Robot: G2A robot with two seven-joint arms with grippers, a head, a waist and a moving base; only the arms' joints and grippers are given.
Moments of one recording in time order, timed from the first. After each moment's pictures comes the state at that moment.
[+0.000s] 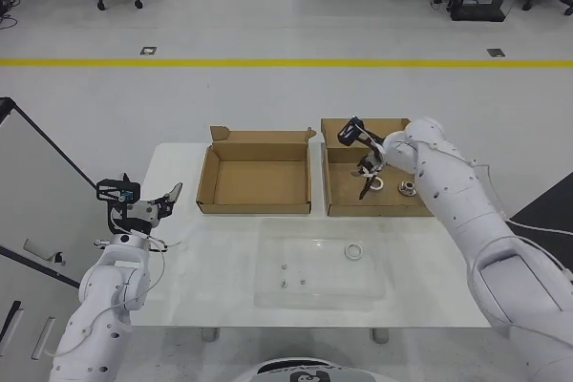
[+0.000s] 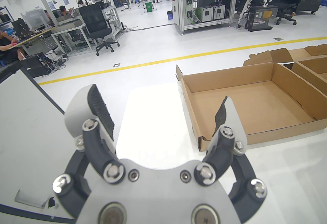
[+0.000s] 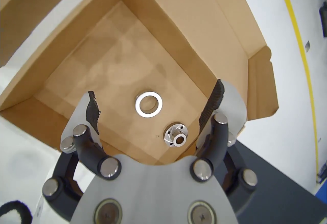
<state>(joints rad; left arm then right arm) 1.73 -1.15 -1.60 -1.80 1.33 0.00 0.00 -0.69 -1.21 0.92 -1.01 -1.17 -0.52 0.95</state>
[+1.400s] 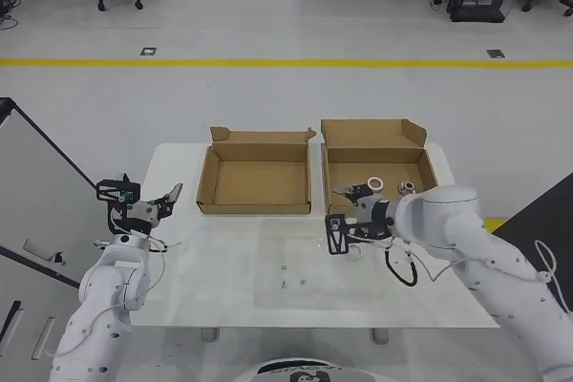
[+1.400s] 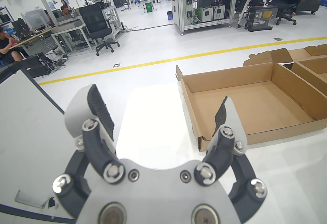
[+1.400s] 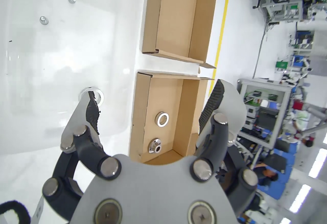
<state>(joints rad) 1.73 -1.15 -1.60 -1.80 1.33 0.00 0.00 -1.17 -0.90 1.03 -2.06 -1.45 -1.01 0.73</state>
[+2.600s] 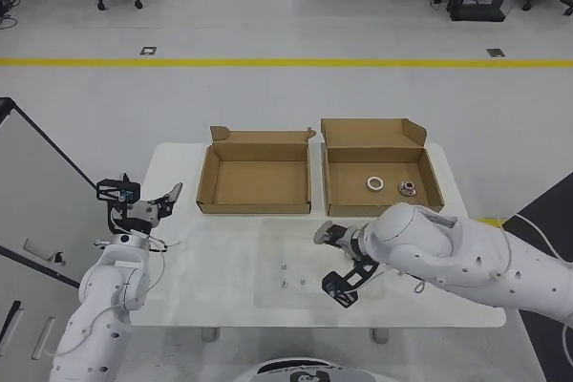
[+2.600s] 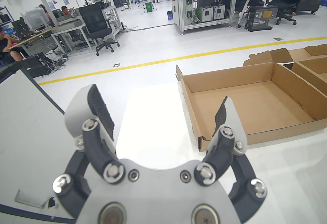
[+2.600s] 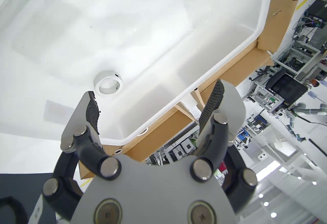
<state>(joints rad) 1.73 -1.15 -1.60 -1.80 1.33 0.00 0.00 -0.56 -0.71 0.18 -1.98 -1.81 -1.01 0.30</state>
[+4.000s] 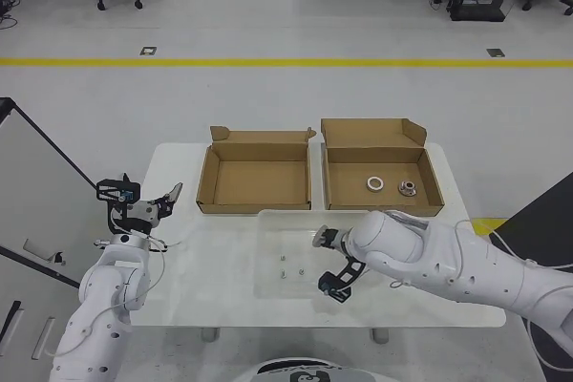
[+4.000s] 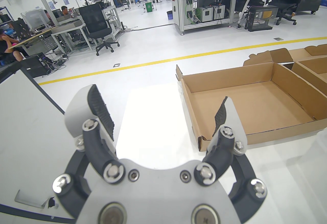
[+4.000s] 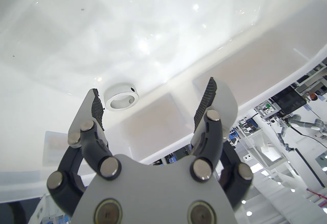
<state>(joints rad) 1.73 -1.15 -1.60 -1.80 1.33 0.00 0.00 -0.65 -0.84 0.17 -1.81 -2.13 -1.01 0.17</state>
